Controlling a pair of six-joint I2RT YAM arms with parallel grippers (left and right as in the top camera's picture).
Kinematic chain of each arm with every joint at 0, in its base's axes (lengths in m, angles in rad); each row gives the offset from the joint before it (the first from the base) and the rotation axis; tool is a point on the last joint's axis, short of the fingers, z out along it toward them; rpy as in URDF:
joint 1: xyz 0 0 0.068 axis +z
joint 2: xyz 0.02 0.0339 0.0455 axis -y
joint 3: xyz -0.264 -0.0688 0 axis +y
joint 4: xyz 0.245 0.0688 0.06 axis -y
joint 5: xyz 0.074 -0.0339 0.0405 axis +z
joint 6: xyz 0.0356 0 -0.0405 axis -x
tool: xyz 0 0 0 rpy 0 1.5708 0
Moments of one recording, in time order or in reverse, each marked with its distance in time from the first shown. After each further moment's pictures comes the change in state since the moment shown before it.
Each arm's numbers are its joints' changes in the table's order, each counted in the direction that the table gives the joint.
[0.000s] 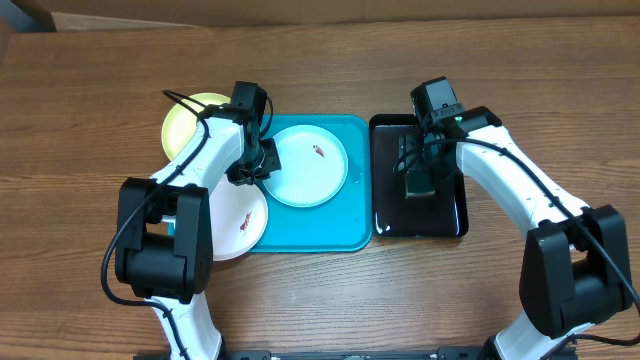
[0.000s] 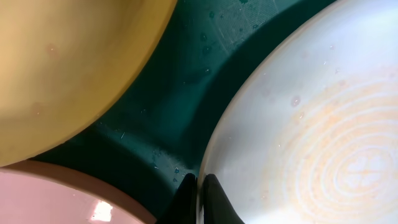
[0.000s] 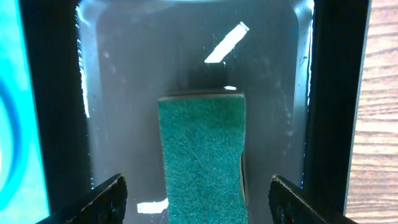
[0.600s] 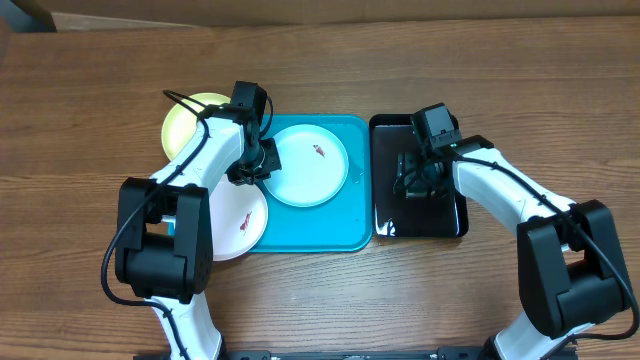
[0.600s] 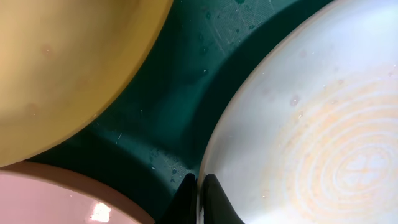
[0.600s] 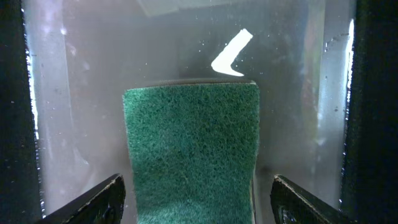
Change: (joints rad) left arm 0.000 0.000 0.000 0.002 -0.006 0.000; right arm 0.000 0.000 0.214 0.262 -0.001 -0.001
